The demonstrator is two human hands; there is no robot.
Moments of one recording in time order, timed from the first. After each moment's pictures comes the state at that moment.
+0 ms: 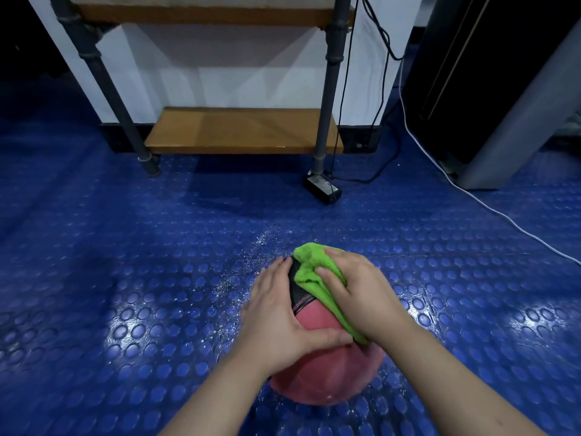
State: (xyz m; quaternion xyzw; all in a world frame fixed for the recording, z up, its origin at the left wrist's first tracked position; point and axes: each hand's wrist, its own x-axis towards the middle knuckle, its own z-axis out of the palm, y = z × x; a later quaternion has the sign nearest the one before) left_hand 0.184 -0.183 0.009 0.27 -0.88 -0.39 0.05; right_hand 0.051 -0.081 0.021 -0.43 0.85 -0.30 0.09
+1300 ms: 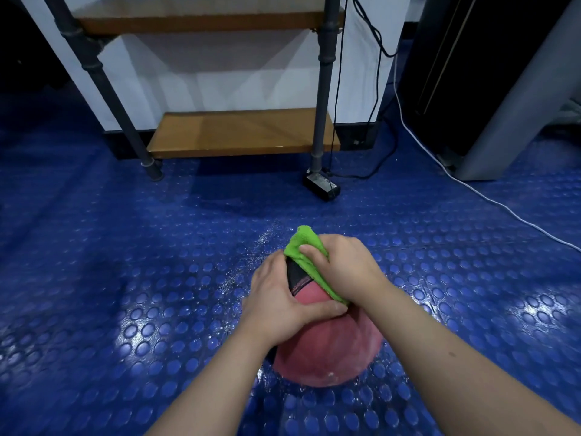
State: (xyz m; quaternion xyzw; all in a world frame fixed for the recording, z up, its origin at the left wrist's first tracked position) left_hand 0.174 -0.195 0.012 0.30 -0.86 -0.41 0.05; right_hand 0.049 -0.111 0.041 -0.40 0.89 -0.21 0.11
